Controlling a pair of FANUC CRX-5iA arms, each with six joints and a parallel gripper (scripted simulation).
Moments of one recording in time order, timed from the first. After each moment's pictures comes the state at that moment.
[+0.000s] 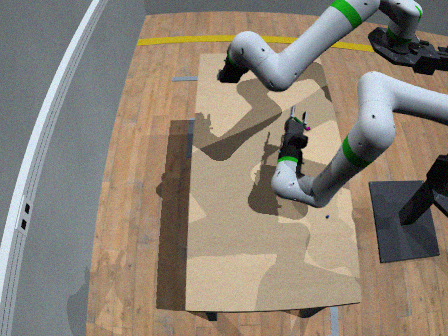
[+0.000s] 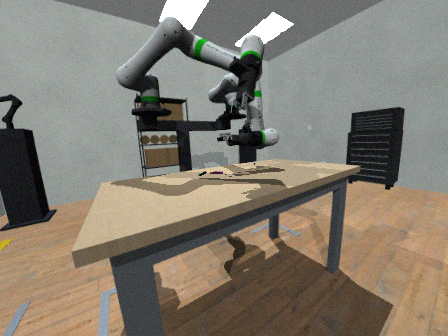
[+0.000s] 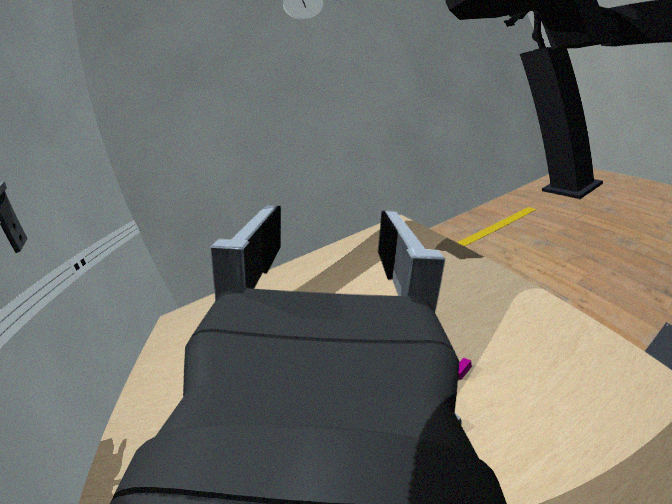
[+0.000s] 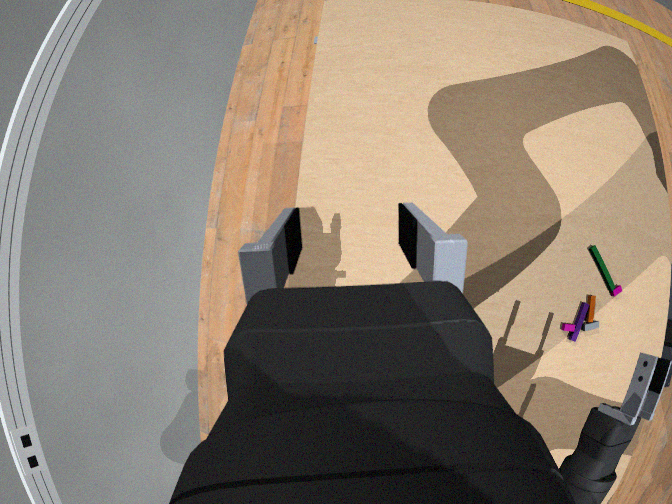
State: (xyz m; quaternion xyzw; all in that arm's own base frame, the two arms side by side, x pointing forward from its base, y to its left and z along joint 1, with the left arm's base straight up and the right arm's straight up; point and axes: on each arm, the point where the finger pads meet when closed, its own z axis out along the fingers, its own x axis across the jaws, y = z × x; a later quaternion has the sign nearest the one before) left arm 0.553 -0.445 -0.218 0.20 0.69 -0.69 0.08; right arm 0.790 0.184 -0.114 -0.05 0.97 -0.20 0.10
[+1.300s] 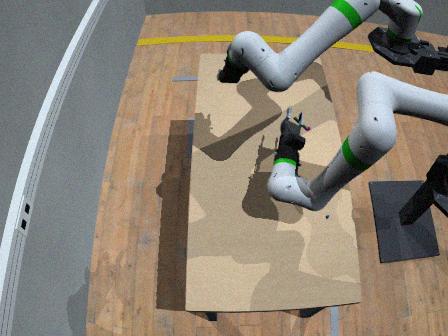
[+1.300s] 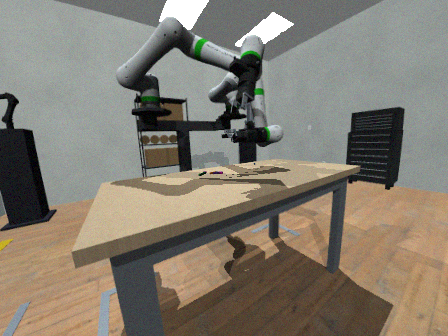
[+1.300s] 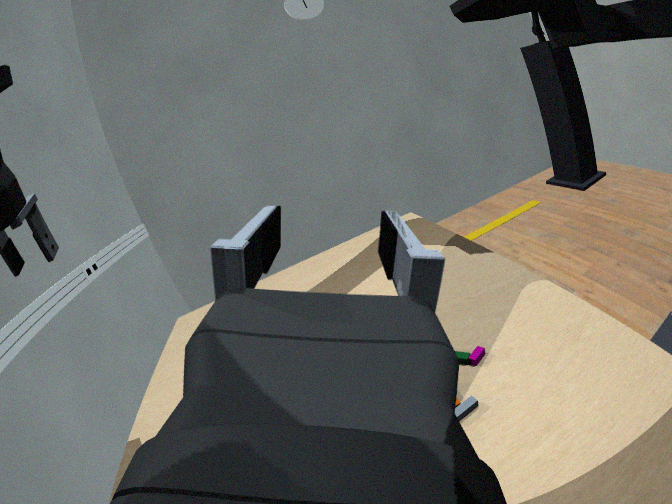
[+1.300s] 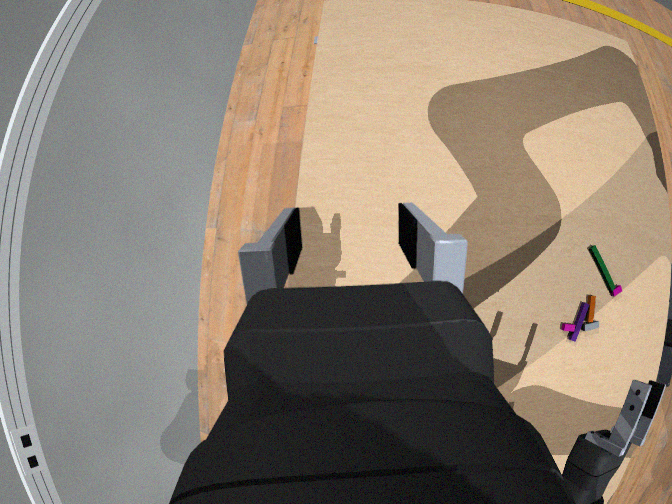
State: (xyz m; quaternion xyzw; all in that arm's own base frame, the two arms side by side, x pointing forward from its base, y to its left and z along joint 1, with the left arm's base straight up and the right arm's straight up) left arm 0.572 -0.424 -0.200 0.21 0.69 -0.69 0.09; right arm 0.790 0.184 -0.114 -0.05 0.97 -0.20 0.10
